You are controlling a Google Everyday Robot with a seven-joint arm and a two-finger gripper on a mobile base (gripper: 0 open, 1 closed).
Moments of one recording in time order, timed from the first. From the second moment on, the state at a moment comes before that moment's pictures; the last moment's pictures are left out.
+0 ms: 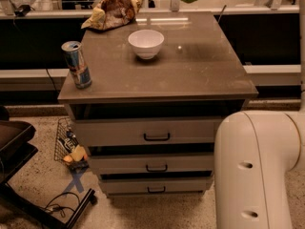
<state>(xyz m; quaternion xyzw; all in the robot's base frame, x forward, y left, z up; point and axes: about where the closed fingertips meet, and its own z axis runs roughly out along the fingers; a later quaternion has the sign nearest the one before) 0.825 -0.224 1.053 -0.47 0.69 -0.06 0.55</state>
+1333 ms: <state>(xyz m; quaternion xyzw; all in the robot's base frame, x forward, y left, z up) 0.784 -0.217 0.894 -0.48 0.76 0.04 0.43</state>
